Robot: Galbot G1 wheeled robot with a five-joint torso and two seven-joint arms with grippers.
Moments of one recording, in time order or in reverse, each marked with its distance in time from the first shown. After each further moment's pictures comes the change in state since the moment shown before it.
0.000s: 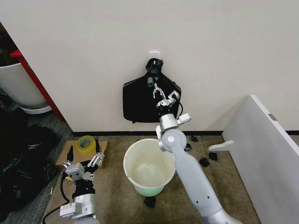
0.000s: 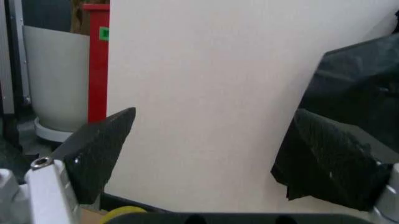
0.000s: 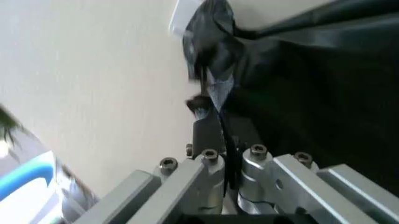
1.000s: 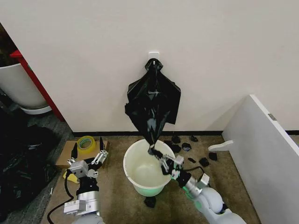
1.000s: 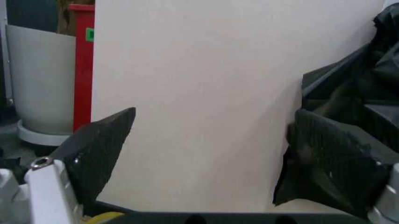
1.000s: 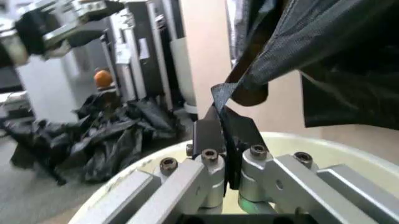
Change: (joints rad) left arm -0.026 -0.006 0.028 0.008 0.005 0.000 0.007; right arm -0.414 -0.297 0.078 -0.031 -0.582 0.199 -0.576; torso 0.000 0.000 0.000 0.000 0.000
